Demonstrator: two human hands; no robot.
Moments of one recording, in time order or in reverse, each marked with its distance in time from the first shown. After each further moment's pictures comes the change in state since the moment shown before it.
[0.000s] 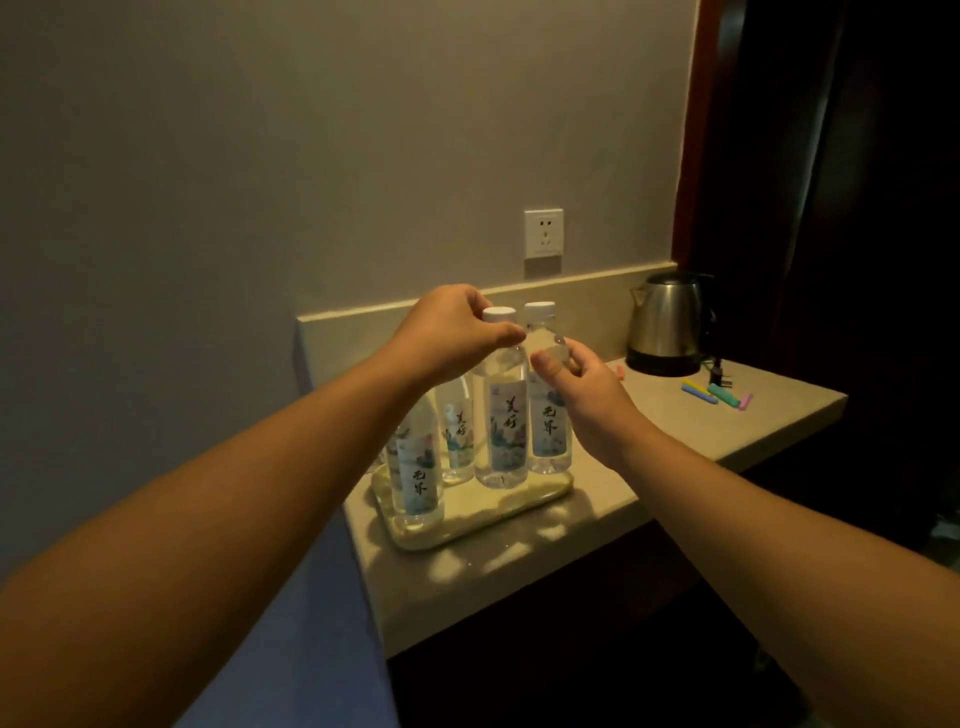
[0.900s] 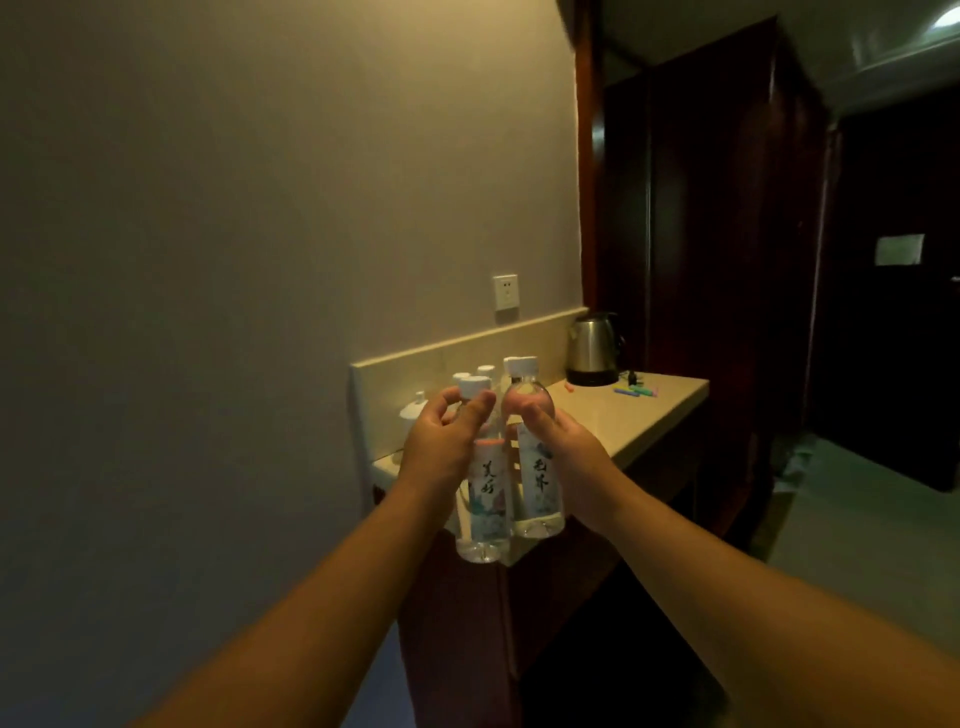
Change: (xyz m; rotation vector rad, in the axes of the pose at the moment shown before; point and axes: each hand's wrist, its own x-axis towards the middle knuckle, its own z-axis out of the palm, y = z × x) left_hand -0.207 -0.087 -0.120 -0.883 -0.119 -0.010; right_hand -0.208 -0.068 0.224 0.078 0.146 -0.025
